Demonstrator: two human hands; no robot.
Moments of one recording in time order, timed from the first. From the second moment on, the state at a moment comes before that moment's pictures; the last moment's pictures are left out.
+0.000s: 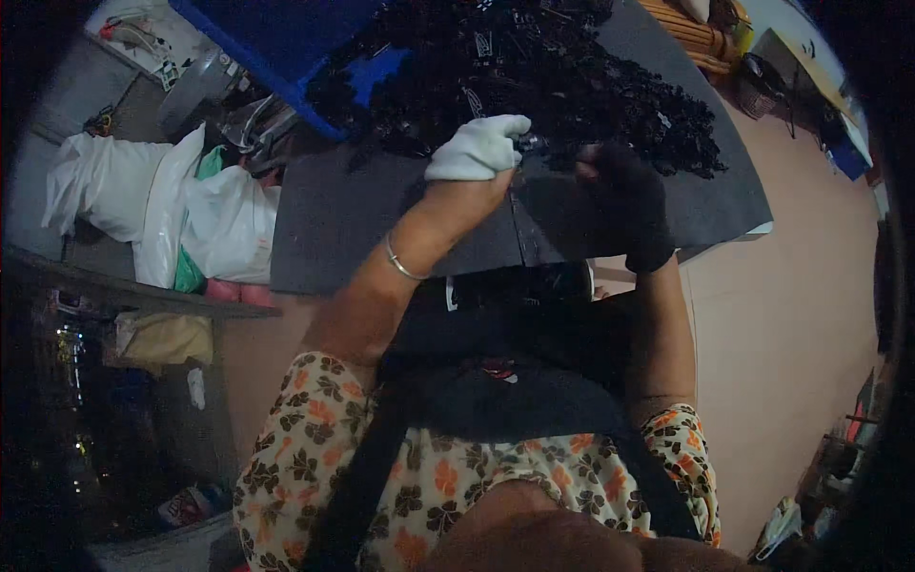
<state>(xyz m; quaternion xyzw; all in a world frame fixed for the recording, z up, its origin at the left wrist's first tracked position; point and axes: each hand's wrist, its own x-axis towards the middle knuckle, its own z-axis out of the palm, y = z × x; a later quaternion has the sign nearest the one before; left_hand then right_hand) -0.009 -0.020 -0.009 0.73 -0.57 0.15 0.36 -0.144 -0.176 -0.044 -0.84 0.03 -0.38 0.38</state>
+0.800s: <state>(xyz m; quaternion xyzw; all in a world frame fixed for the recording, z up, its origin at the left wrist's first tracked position) -0.045 0.023 0.003 0.60 -0.36 -0.23 0.68 -0.145 -0.116 -0.026 -0.84 0.06 -0.41 0.35</state>
